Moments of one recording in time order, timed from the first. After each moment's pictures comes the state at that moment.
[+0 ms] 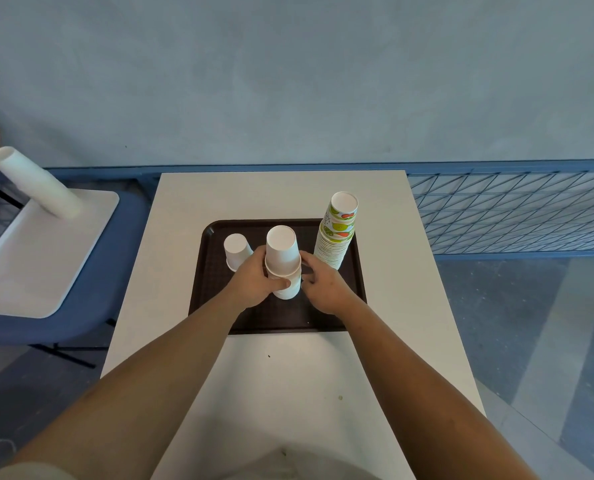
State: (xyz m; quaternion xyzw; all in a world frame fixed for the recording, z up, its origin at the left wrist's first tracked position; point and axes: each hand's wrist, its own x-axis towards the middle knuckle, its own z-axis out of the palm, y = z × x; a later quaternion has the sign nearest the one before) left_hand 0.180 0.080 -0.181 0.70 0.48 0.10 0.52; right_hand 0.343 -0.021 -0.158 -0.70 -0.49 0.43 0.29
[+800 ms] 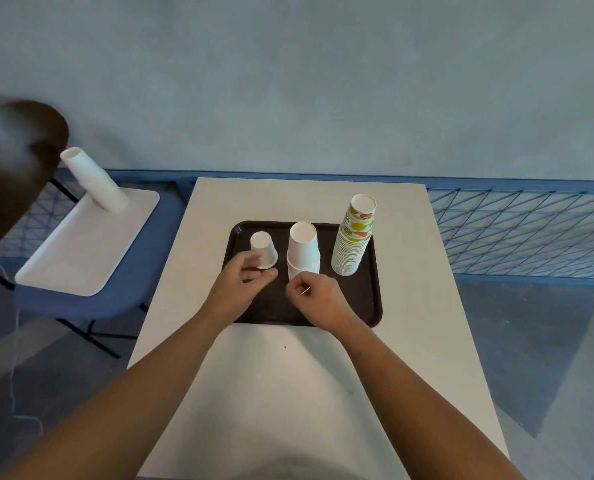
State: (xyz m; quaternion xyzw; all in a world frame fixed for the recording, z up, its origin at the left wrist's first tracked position) left_hand 0.106 0.021 -0.117 0.65 0.53 0.24 0.50; right_hand 0.285 -0.055 -0.135 -0.71 -0.53 0.35 0.31
